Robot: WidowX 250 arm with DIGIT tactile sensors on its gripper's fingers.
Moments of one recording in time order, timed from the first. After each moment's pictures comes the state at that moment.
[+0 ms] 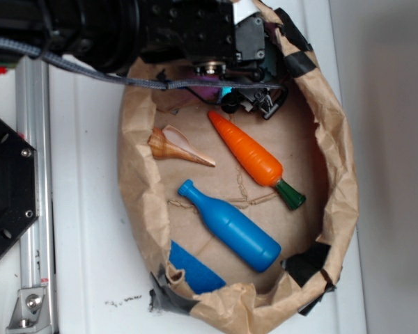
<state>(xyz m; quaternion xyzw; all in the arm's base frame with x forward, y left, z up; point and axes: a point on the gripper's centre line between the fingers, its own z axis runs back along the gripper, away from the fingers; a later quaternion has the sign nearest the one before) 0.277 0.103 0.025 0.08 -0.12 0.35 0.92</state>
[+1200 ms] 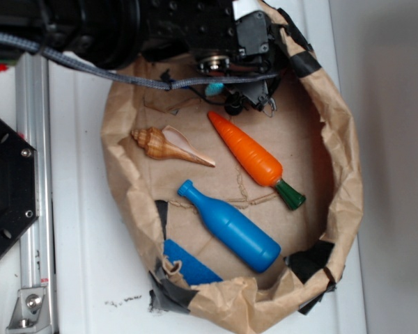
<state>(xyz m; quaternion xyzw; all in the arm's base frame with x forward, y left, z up) 0.285 0.091 0.028 0.05 -0.13 0.32 0.94</state>
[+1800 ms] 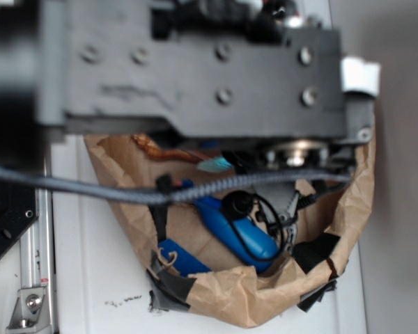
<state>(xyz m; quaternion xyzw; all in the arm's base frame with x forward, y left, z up) 0.271 -0.010 0.172 0.01 -0.04 0.09 1.00</state>
